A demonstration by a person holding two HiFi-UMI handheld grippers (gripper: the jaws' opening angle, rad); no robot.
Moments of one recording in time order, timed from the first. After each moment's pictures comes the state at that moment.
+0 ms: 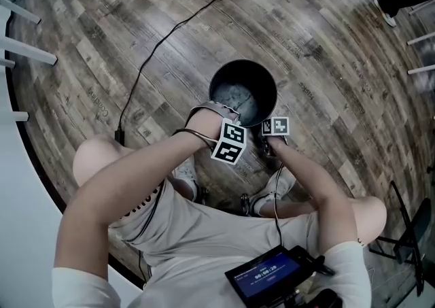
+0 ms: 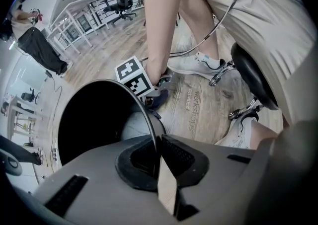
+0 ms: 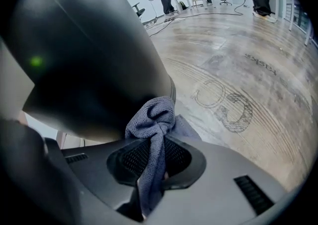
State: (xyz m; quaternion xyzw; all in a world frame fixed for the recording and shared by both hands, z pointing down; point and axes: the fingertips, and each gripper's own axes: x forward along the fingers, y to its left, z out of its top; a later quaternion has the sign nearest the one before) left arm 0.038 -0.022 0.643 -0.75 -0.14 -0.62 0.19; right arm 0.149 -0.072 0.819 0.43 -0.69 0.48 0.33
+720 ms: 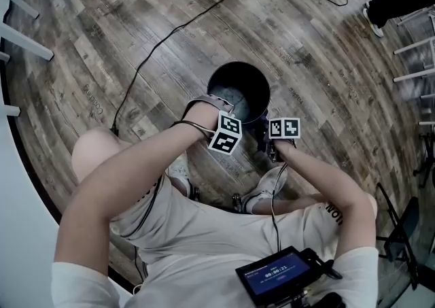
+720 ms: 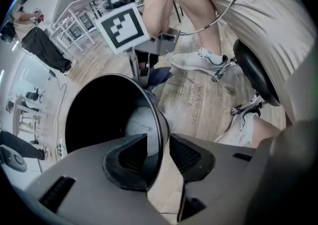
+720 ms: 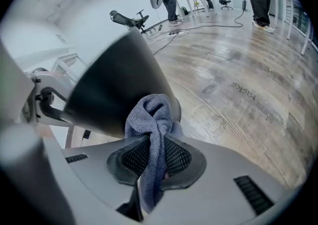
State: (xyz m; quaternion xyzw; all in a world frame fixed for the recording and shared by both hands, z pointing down) left arm 0.025 -0.035 0.638 -0.74 -0.13 -0.63 0.20; right arm 0.160 -0.066 0.699 0.43 -0.70 0.48 0.31
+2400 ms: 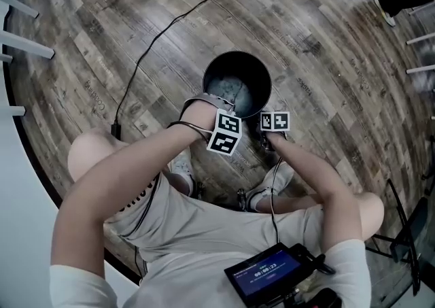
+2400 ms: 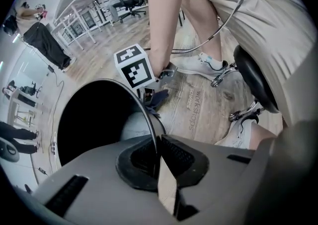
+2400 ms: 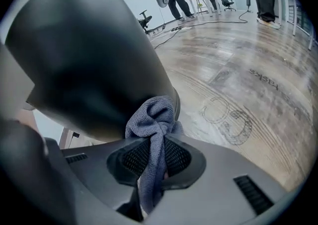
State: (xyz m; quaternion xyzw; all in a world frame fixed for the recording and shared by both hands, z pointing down) left arm 0.031 -0.029 0.642 -0.75 -0.13 -0.63 0.17; right arm 0.139 -0.085 0.785 0.42 -0.72 0.46 0.30
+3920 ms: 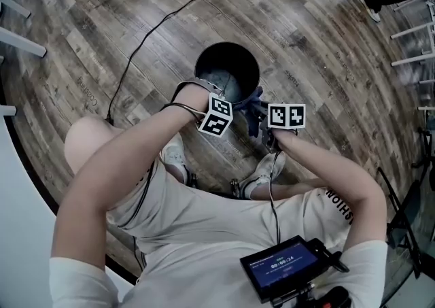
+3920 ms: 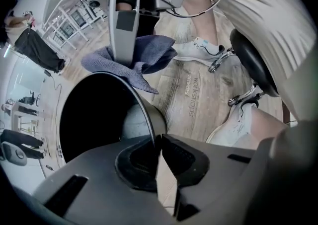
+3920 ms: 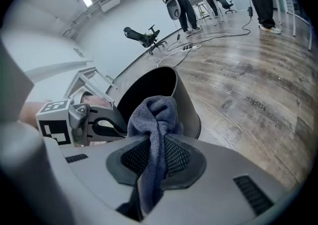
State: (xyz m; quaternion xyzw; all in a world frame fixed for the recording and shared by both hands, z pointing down) left arm 0.007 -0.037 0.648 -0.71 -0.14 -0.66 0.22; right arm 0.117 -0.064 0.603 0.40 -0.76 0.47 0.23
